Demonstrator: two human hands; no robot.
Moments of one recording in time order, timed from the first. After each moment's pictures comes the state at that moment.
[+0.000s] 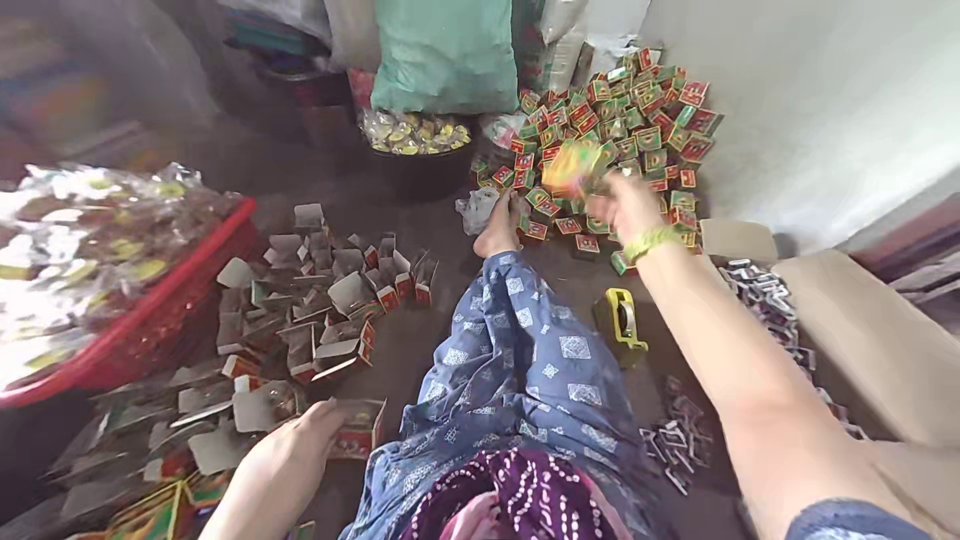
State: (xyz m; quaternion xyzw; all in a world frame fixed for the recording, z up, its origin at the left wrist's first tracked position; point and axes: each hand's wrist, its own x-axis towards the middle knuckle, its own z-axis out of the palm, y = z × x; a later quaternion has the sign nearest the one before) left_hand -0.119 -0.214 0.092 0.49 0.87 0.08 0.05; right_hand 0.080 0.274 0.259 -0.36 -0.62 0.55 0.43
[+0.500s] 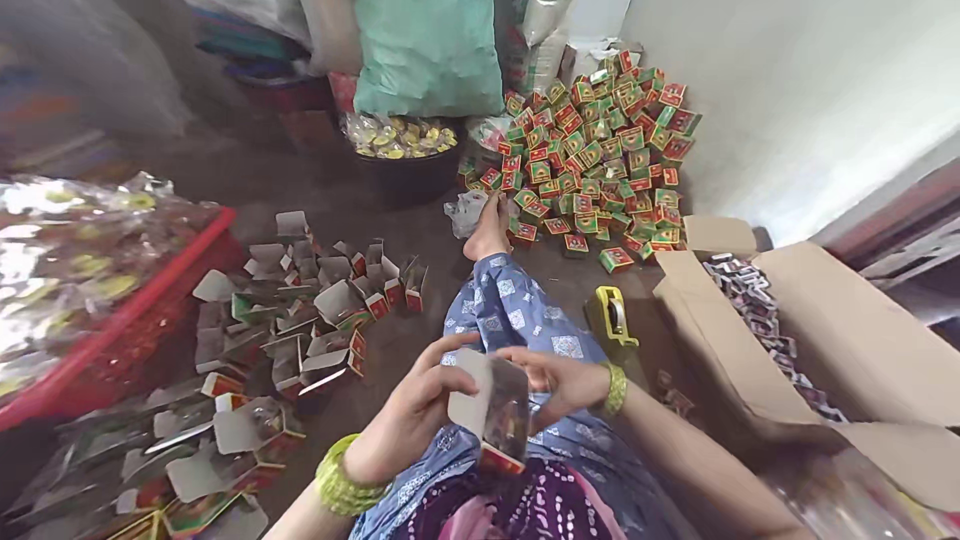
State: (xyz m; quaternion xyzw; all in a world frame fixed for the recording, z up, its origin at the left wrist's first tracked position) left_hand -0.062 -0.088 0.124 0.65 0.44 0.60 0.15; right_hand 0.131 0.109 0.136 0.08 -0.72 0.69 -0.04
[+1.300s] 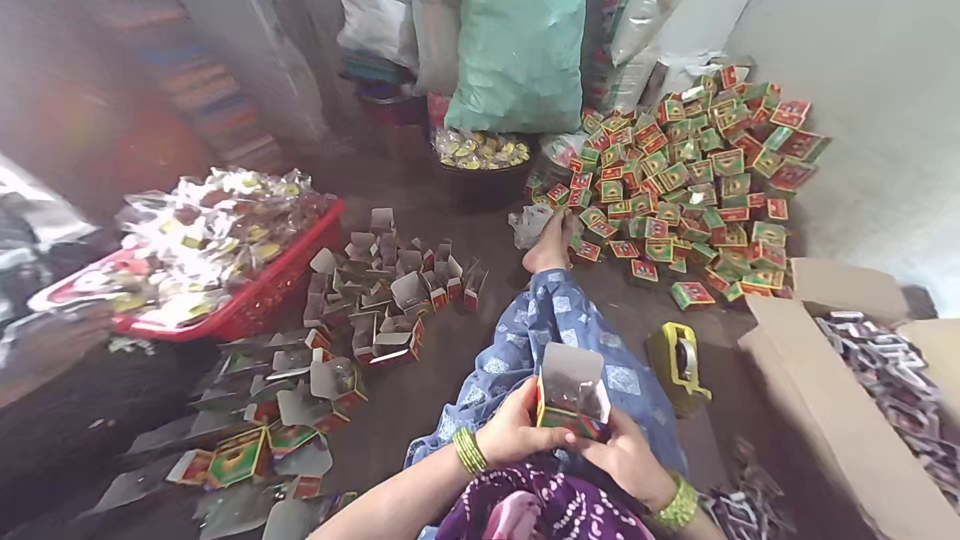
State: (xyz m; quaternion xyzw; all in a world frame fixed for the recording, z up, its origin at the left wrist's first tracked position) left_hand -0.007 -0.048 0.042 0.51 0.45 0.62 0.40; right_hand 0.171 0.070 0.064 -0.10 -0.72 0.63 0.27
